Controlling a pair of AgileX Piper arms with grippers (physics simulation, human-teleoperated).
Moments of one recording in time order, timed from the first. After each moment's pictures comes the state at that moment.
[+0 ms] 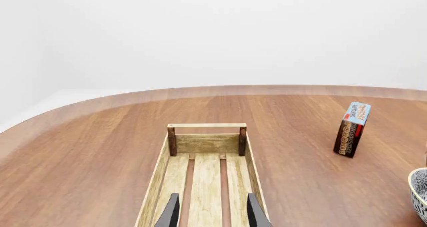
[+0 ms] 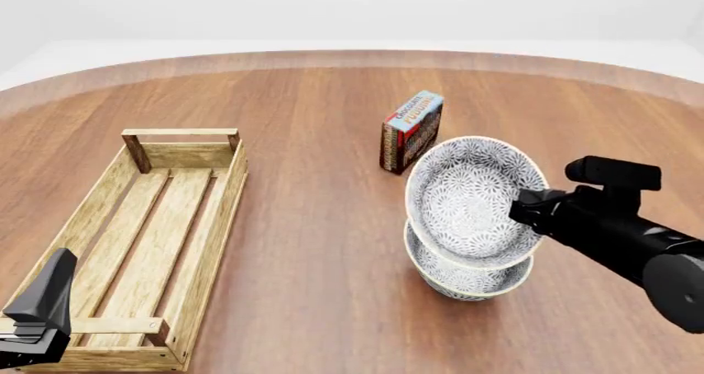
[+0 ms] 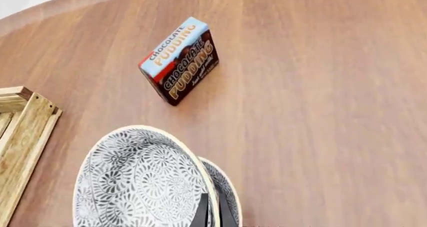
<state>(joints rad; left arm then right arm) 0.00 0.00 0.00 0.00 0.00 0.19 1.20 -0.42 -0.21 0.29</state>
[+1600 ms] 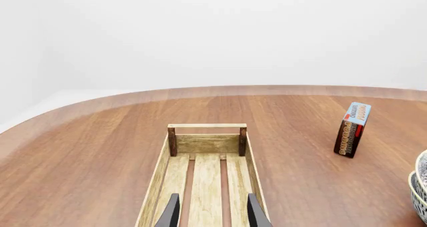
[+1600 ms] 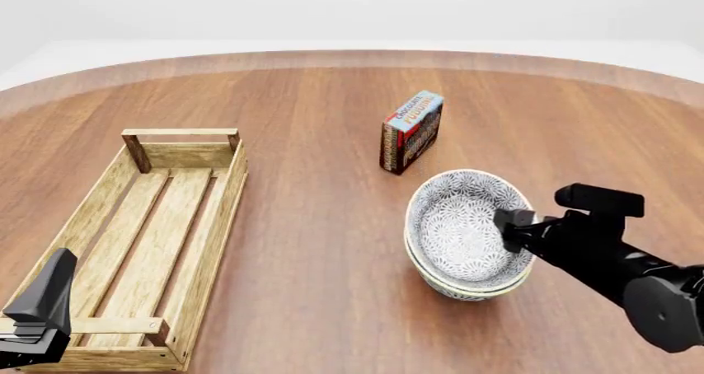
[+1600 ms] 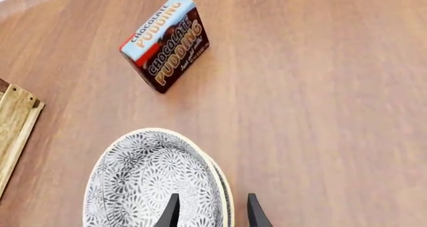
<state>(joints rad) 0.00 0.00 0.00 0.00 0.00 0.18 1.33 -0.34 -0.40 0.29</state>
